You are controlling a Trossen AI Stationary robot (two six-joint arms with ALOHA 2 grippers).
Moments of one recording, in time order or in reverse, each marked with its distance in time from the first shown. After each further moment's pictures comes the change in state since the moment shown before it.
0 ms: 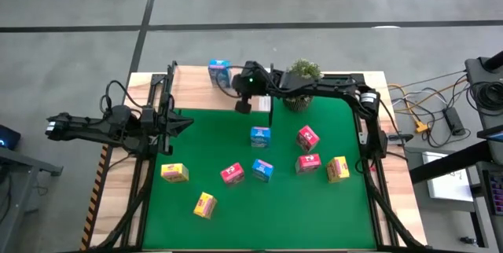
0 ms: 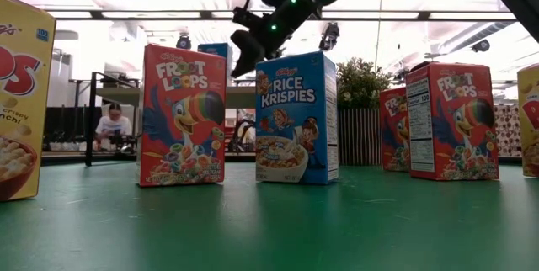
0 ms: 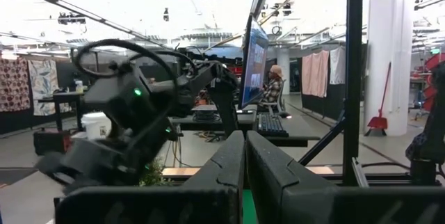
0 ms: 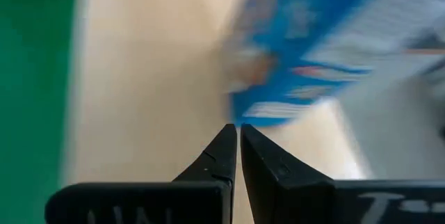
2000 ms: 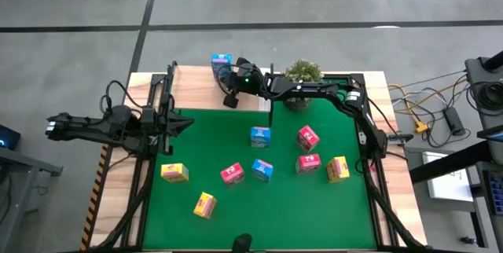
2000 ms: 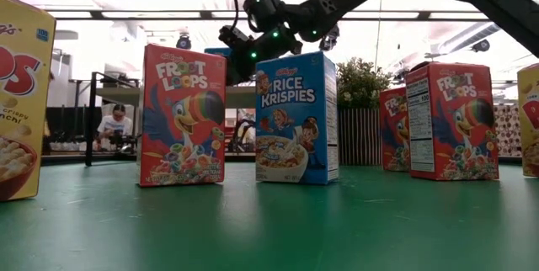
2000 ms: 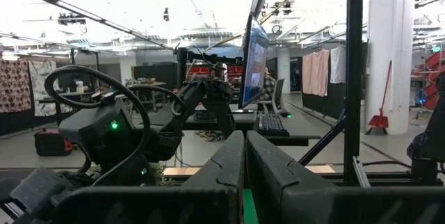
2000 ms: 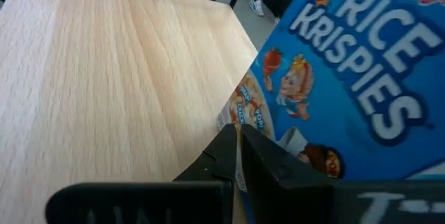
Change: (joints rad) left arm 0.000 0.002 0.000 0.000 0.000 0.006; right arm -0.047 0.163 -0.005 0.435 0.036 -0.069
